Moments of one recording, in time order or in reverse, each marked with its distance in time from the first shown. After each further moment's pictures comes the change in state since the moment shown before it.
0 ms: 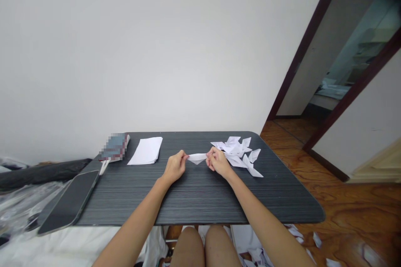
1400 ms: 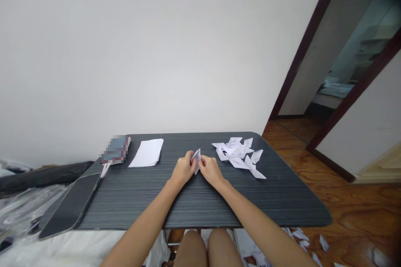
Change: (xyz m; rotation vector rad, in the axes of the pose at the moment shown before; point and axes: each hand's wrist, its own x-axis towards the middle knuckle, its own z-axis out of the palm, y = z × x) left_hand 0.004 0.012 0.024 0.109 -0.005 -0.074; right_hand -0.006 -0.005 0.036 -0.646 0.125 -0.160
